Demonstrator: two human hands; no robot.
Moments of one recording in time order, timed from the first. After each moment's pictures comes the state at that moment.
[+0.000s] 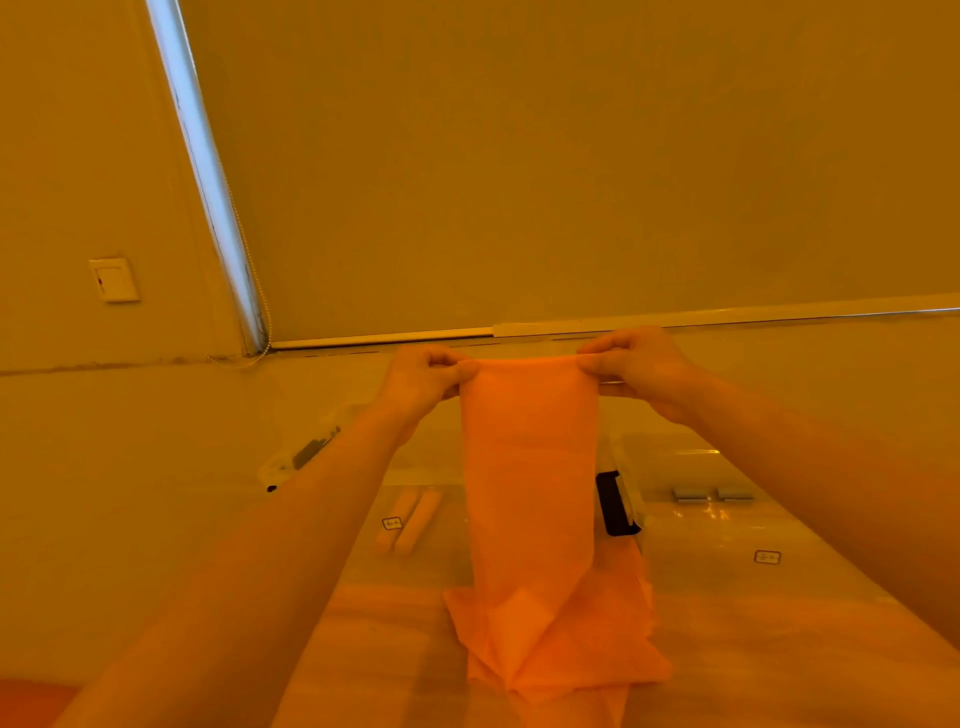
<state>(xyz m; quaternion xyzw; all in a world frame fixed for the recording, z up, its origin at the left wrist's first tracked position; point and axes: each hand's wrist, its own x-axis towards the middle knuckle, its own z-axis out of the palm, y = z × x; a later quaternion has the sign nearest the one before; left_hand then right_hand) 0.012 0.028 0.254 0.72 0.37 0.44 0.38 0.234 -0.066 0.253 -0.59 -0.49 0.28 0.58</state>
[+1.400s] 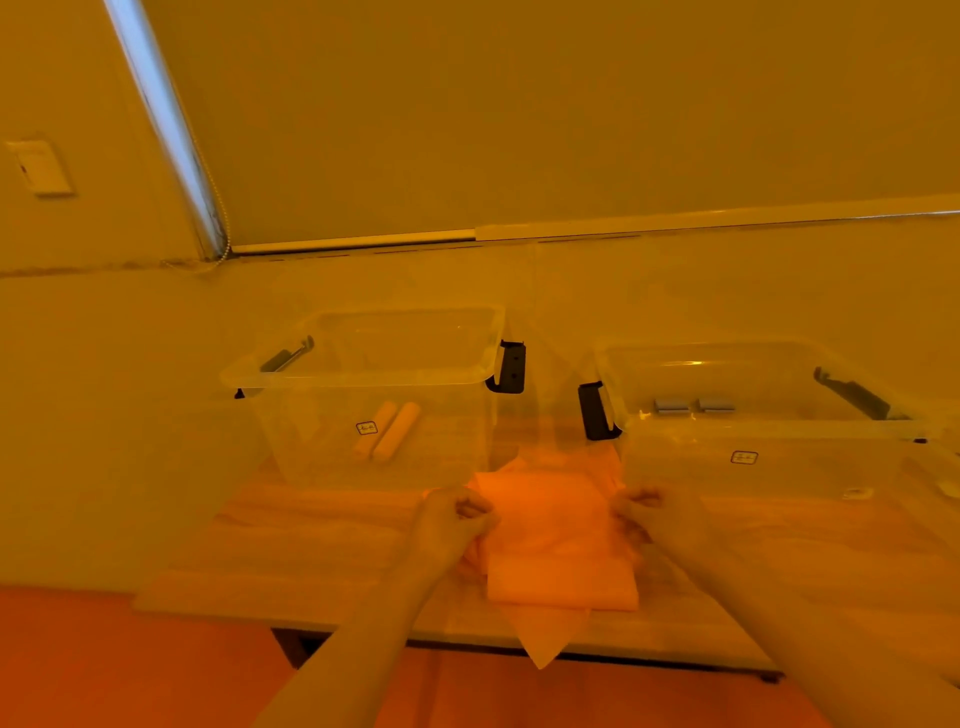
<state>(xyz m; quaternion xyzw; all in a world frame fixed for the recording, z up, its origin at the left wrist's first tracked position) 0.011 -0.020 -0.004 0.73 0.48 0.30 0.39 0.238 -0.128 0.001 -0.75 -0.35 0.30 0.48</state>
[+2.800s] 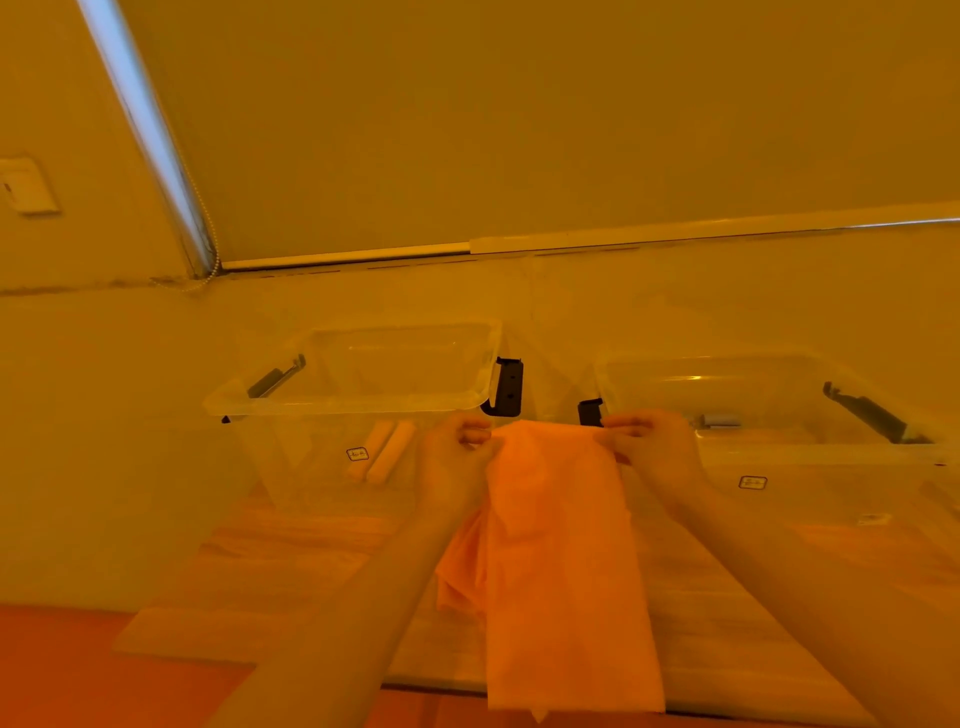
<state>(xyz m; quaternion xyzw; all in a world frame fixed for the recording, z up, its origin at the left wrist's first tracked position) 0.057 -0.005 0.082 0.70 0.46 0.44 0.32 0.248 -0.079 0.075 -0.68 -0.37 0.23 0.59</state>
